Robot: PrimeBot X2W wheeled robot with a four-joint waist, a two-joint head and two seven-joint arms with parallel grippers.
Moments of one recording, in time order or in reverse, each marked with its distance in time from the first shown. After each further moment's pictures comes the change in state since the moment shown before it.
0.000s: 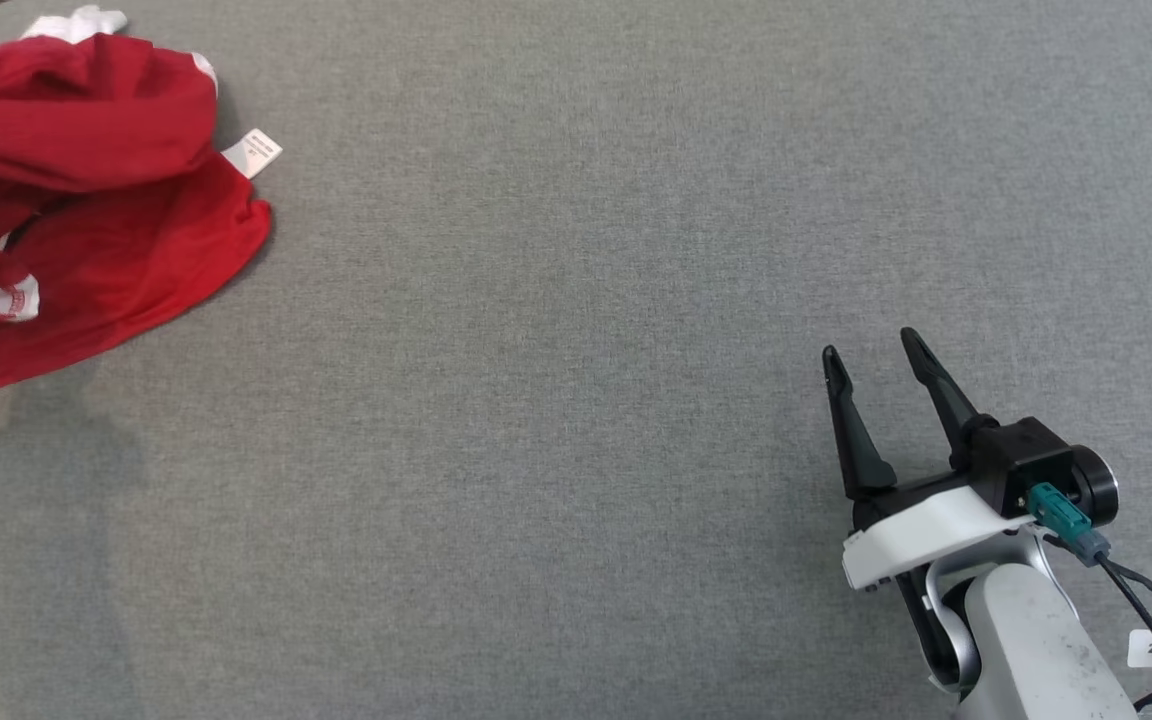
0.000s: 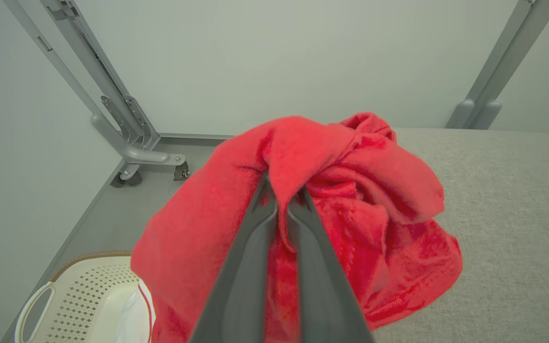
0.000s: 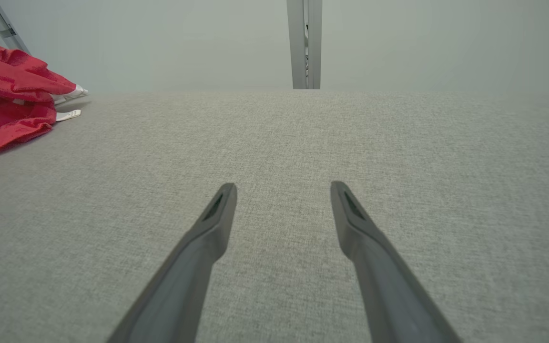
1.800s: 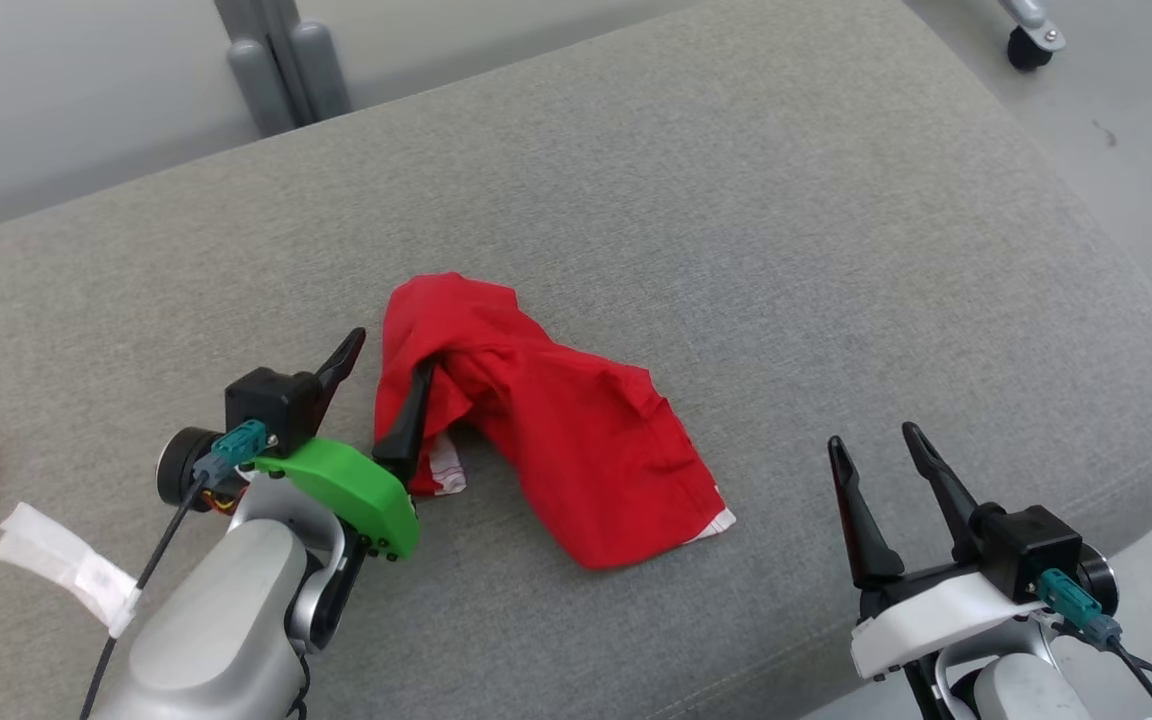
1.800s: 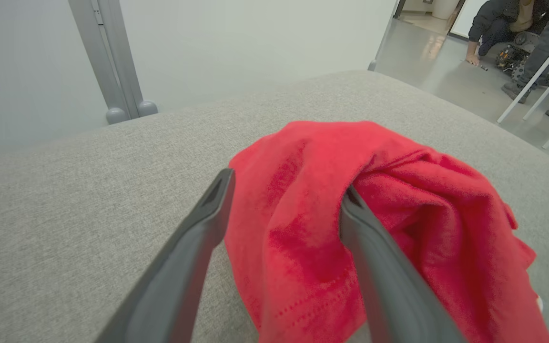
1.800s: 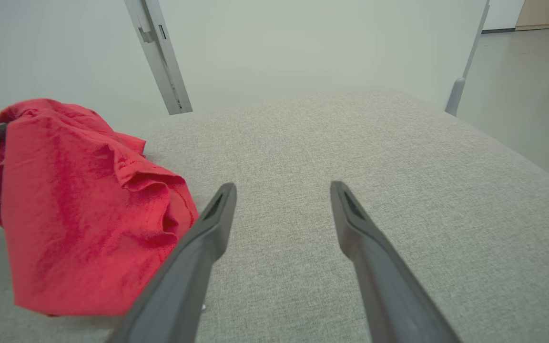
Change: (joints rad) left arm 0.163 -0.433 -0.366 -0.006 0.139 0.079 -0.287; right arm 0.156 -0.001 0.015 -0.043 0.072 0.000 0.000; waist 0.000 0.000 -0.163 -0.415
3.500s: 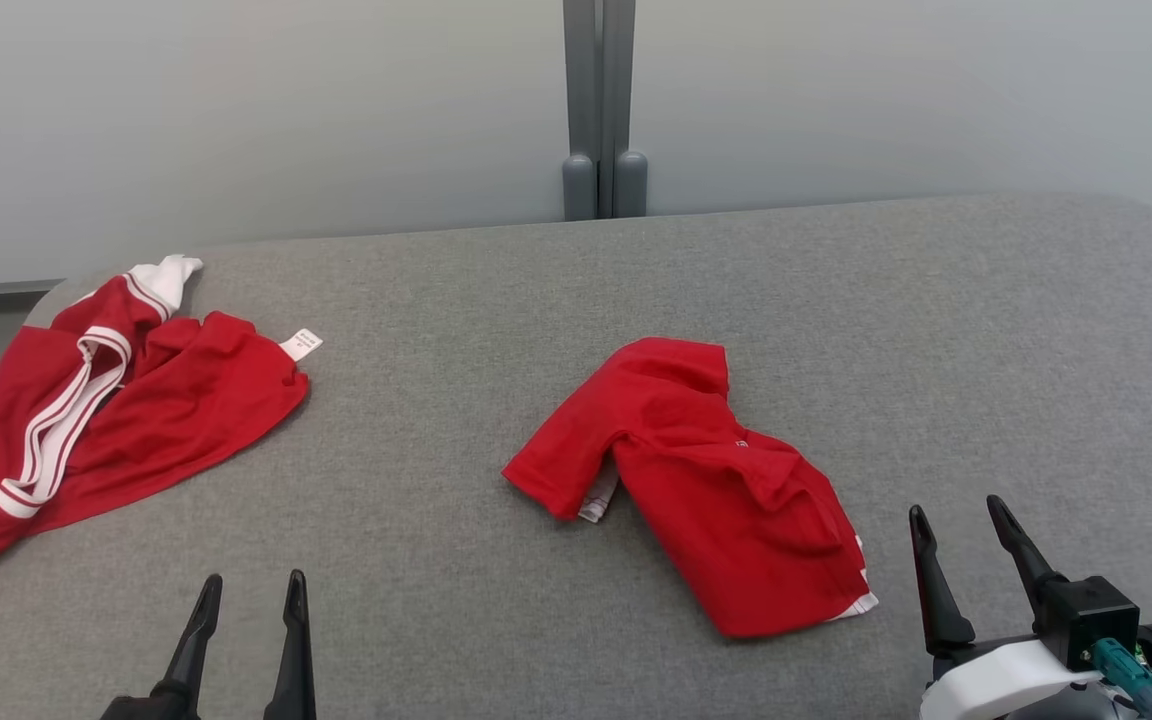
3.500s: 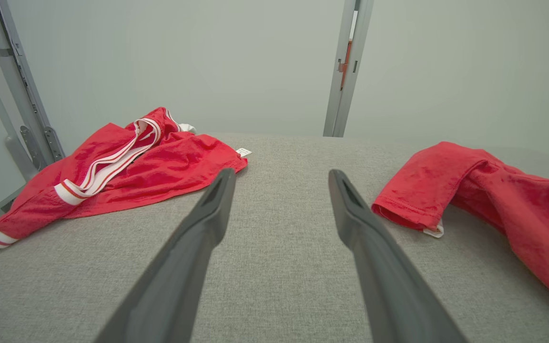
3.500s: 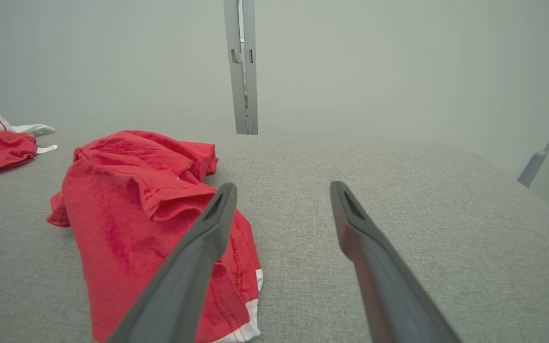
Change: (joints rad) left arm 0.735 -0.224 0.685 -0.488 0.484 -0.128 -0.031; right arm 0.130 0.001 -0.142 -0.016 -0.121 0.000 0.000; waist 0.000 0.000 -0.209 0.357
